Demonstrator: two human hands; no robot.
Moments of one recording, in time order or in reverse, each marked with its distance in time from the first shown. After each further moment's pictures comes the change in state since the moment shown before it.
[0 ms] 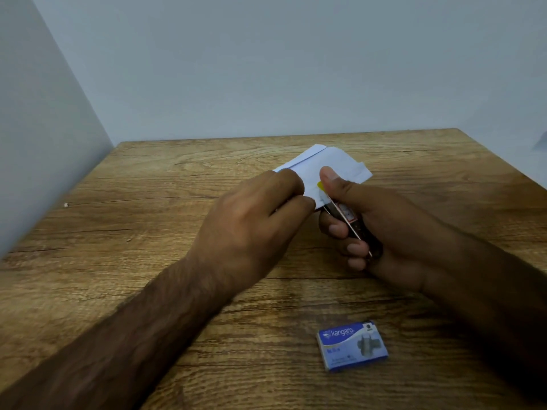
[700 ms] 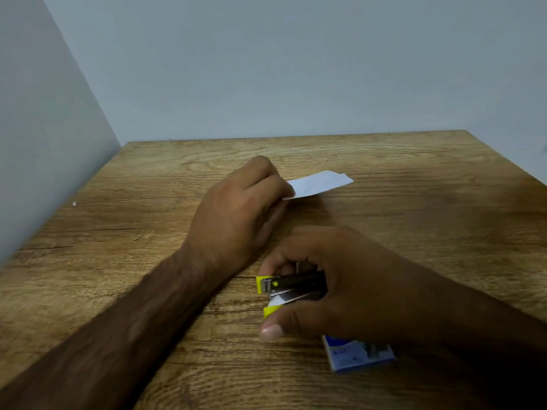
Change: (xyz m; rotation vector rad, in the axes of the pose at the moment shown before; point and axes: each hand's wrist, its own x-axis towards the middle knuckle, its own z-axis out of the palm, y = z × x) left_hand -0.003 -0.023 0.001 -0.168 -0.023 -0.210; right_hand -0.023 0.017 0.029 -1.059 -0.208 -0.508
